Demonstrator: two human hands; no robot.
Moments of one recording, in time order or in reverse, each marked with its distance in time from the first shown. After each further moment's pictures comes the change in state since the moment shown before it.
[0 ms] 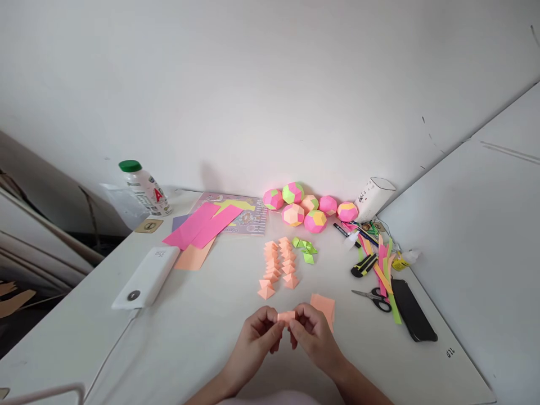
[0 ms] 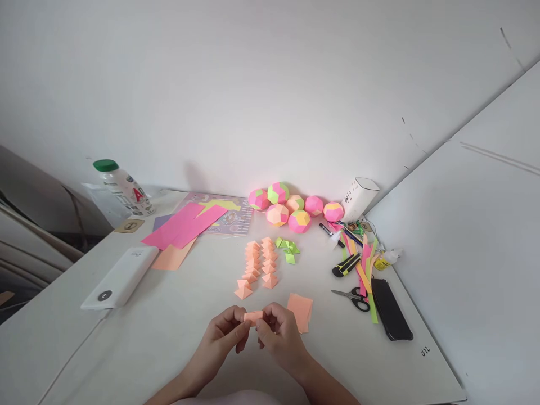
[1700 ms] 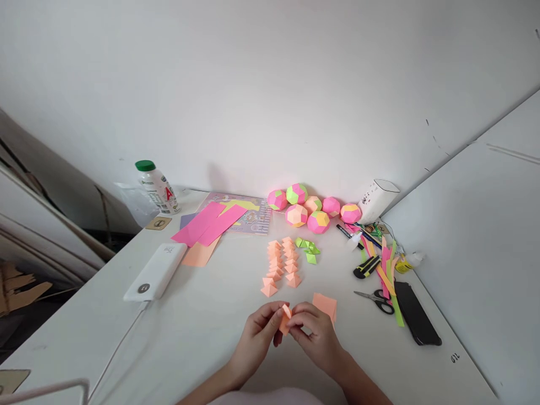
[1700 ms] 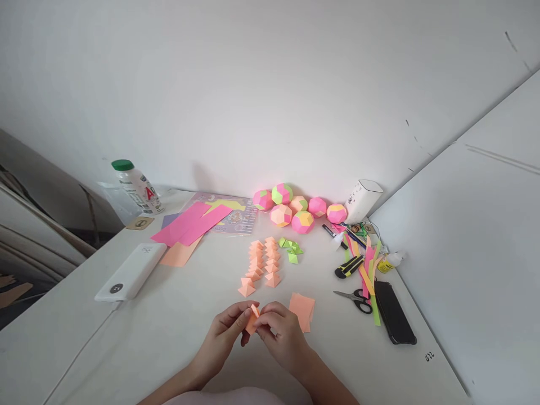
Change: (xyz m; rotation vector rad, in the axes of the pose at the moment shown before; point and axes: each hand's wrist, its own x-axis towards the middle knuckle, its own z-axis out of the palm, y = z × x) left_hand -0.002 -0.001 0.001 0.004 0.026 0.056; right_hand 0.002 0.004 -0.006 -0.487 0.013 -0.518
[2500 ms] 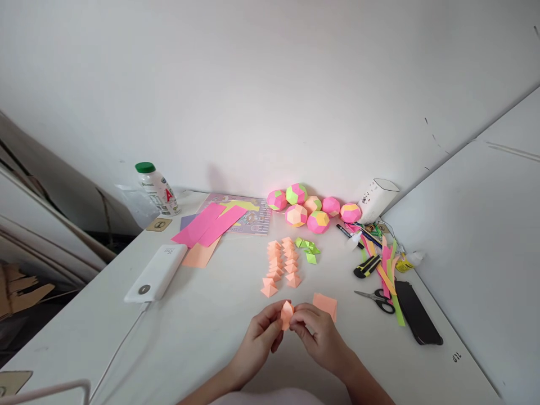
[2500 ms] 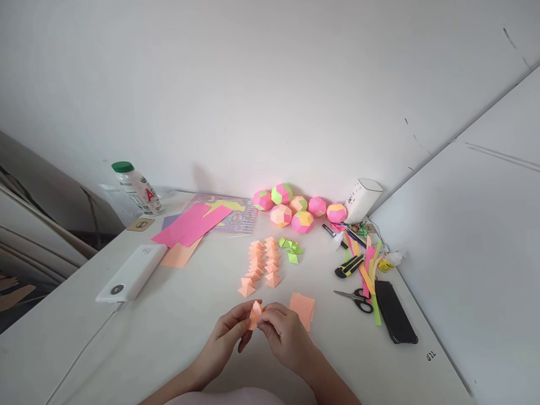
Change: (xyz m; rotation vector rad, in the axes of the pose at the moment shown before) left_hand 0.000 -0.001 0.001 0.026 -0.030 -0.033; right_hand -0.001 -0.006 -0.012 0.008 -0.151 0.114
